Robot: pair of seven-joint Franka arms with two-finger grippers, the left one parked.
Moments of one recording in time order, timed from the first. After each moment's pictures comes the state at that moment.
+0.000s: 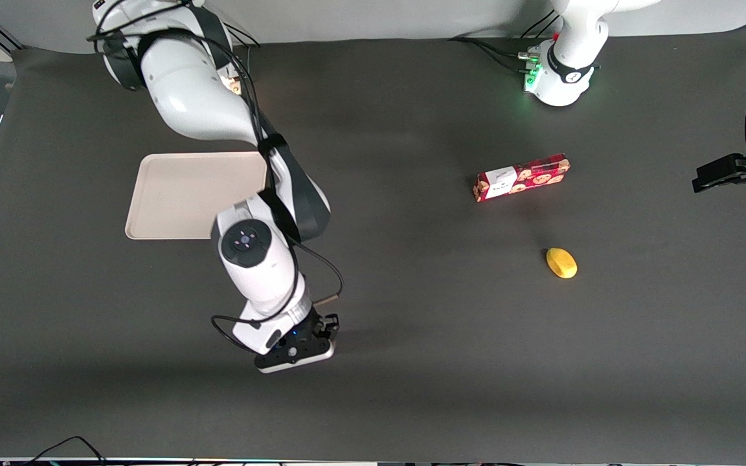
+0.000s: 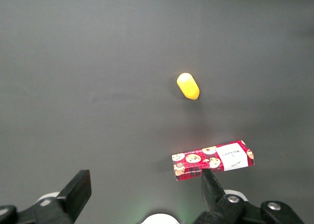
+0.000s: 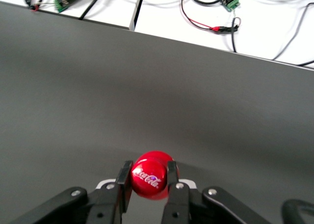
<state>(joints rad) 0.58 0.94 -0.19 -0.89 0.08 2.12 0.24</state>
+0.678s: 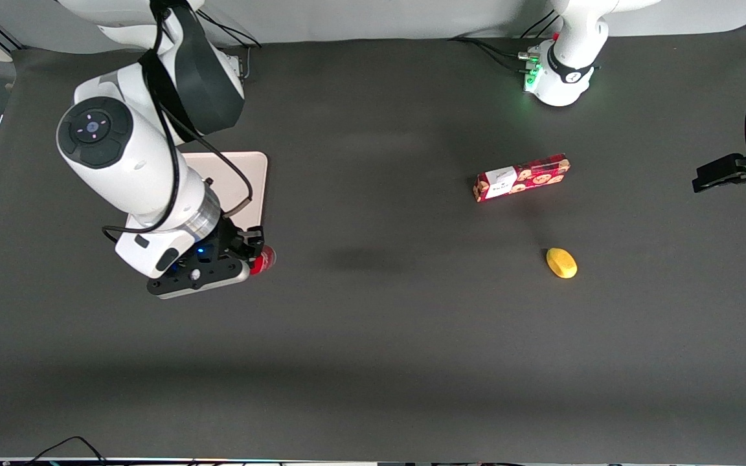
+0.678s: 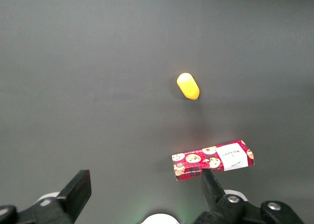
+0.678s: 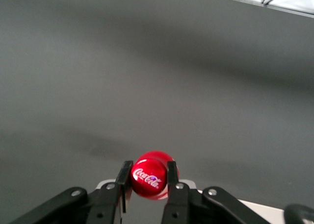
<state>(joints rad) 0.56 0.46 -0.20 -1.18 0.08 1.71 0.18</state>
